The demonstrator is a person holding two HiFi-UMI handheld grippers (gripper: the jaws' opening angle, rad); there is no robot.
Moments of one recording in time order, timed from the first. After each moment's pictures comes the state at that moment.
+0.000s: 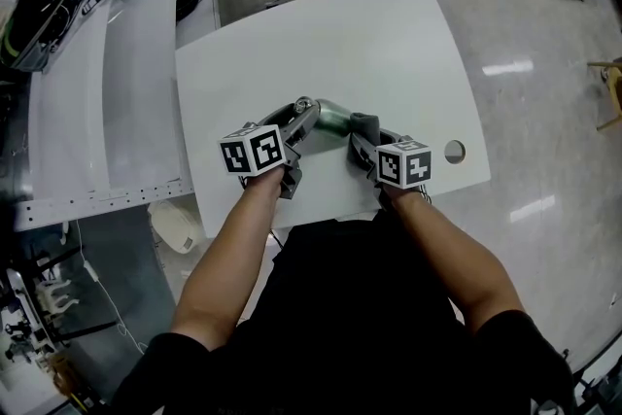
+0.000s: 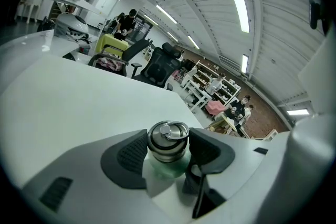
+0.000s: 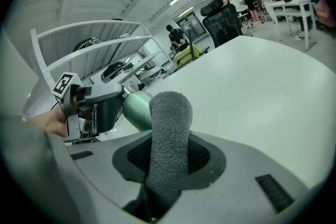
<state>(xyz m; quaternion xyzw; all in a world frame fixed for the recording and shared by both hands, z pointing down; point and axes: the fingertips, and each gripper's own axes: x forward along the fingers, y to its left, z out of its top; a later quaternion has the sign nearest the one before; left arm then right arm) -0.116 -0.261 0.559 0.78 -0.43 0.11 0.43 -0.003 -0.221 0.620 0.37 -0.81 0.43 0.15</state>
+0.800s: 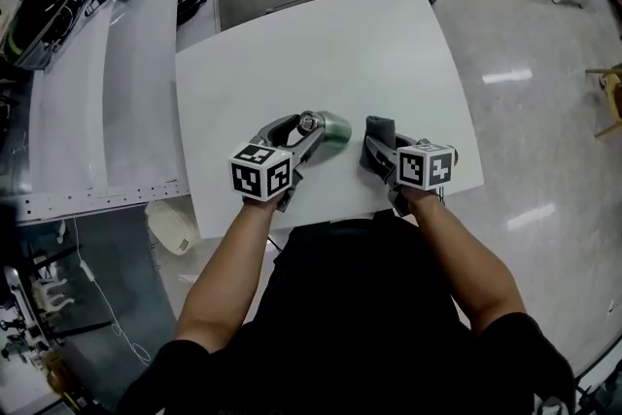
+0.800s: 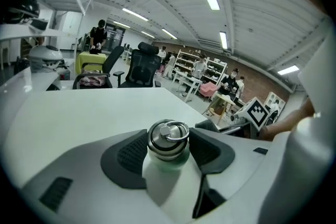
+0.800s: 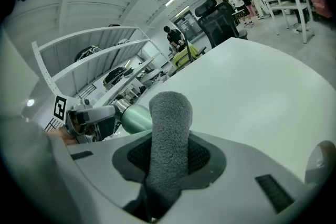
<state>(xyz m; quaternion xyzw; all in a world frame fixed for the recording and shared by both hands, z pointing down) -0.083 -0.235 0.545 0.84 -0.40 0.19 0.30 0.048 -0.220 0.606 0.36 -0.80 0.45 0.14</state>
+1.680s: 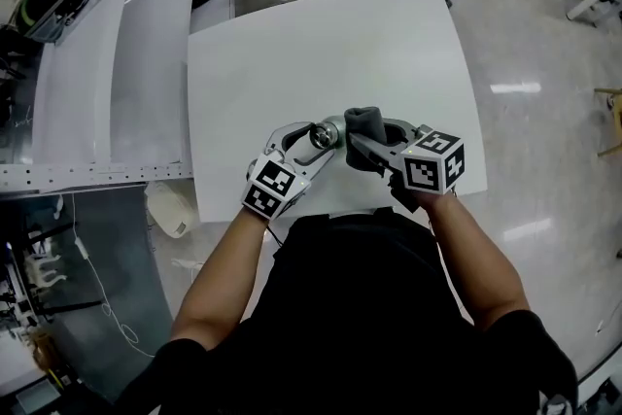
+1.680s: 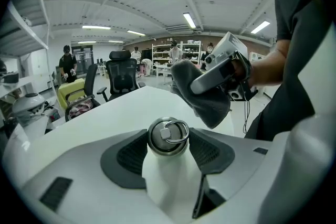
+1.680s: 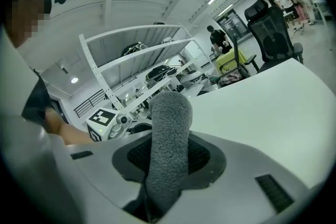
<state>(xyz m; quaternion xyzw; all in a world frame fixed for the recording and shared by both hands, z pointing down) -0.072 -0.187 0.543 0.88 -0.34 0.30 0.13 -0.017 -0.206 0.497 0.18 -0.91 0.35 0.10</state>
